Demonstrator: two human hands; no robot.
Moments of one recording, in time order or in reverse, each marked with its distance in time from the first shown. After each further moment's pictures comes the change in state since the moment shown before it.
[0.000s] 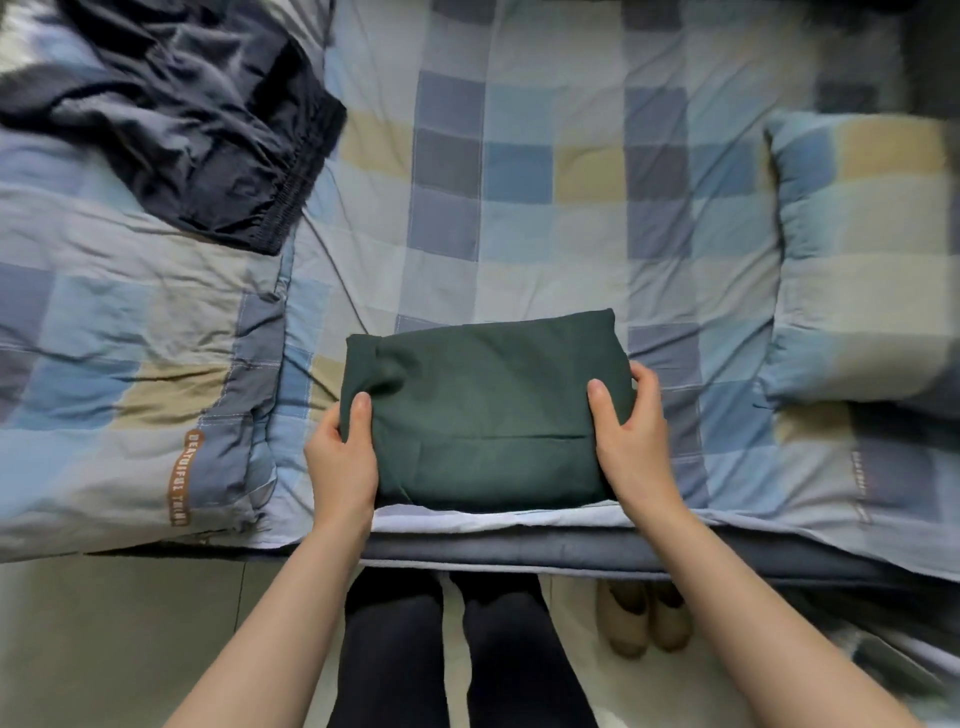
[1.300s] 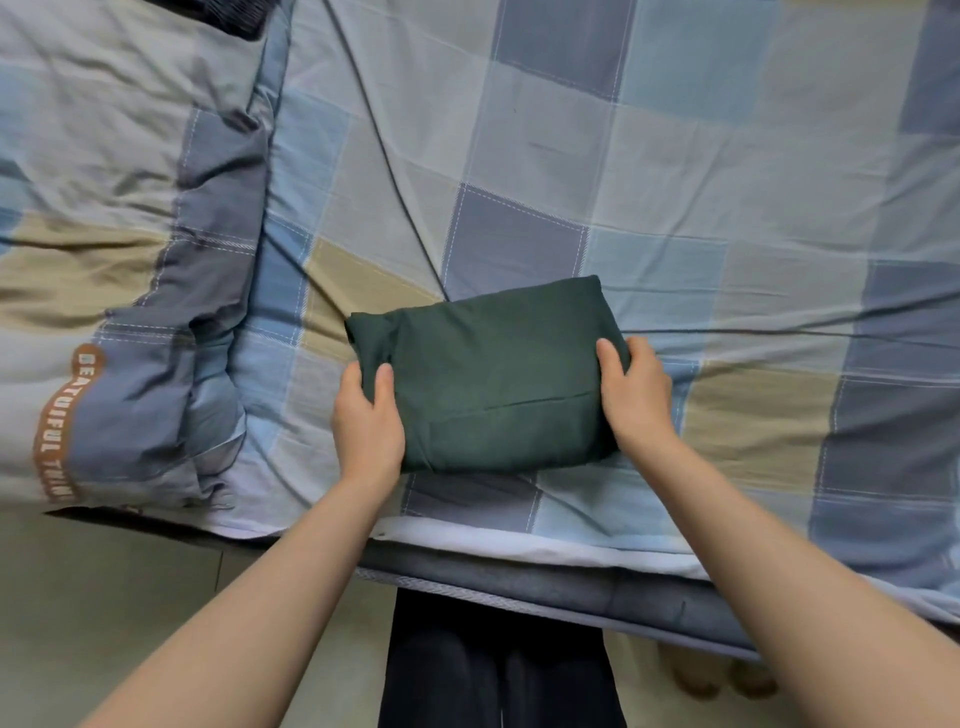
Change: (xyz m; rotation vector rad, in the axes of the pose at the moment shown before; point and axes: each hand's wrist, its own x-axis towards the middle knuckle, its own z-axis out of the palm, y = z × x) left_hand 0.185 -0.254 0.018 0.333 0.126 -0.027; right_hand 0.133 0.223 0.240 -0.365 -0.206 0.180
